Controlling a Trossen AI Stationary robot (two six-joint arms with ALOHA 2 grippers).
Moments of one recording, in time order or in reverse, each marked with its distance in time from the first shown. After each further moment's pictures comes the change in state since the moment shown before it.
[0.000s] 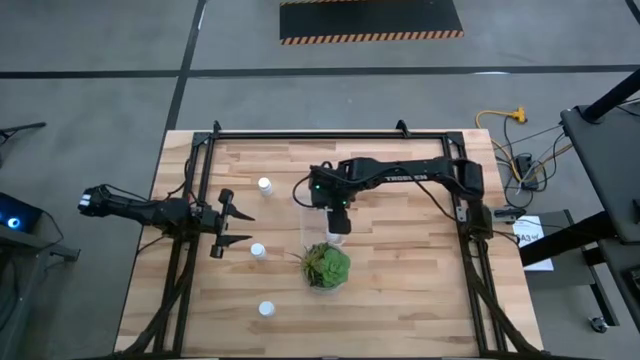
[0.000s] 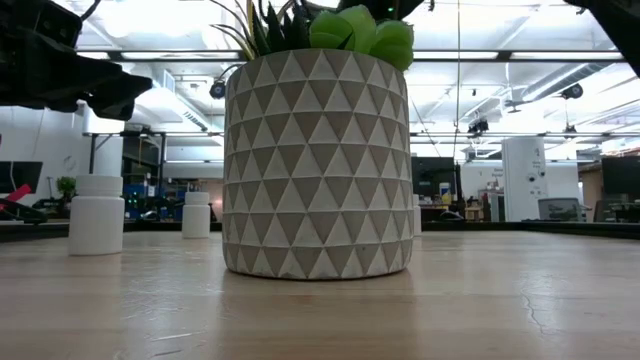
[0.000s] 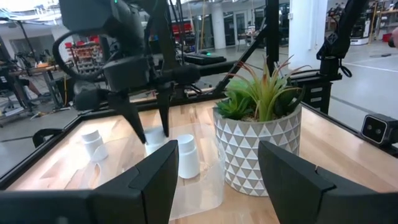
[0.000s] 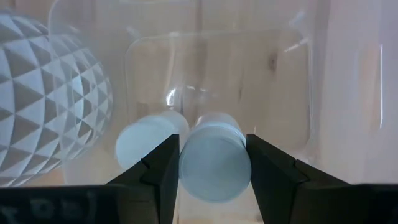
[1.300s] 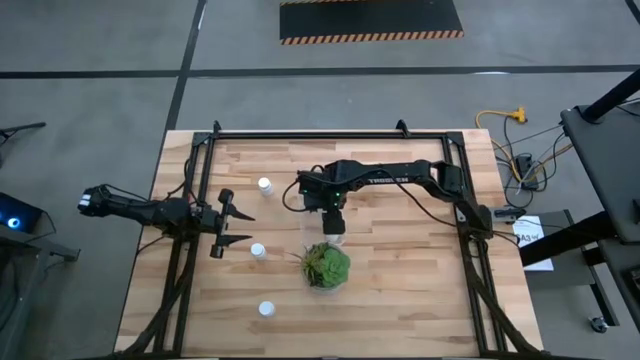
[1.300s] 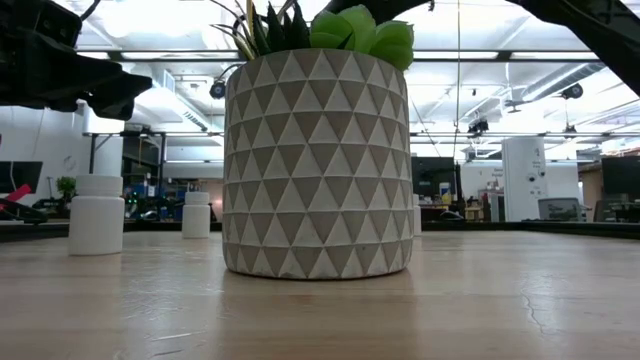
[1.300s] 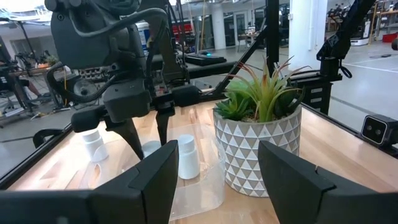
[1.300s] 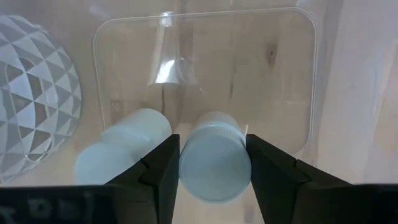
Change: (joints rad) left arm 0.000 0.000 0.000 0.000 0.000 0.000; right arm 0.002 0.152 0.166 -0.143 0.050 -0.024
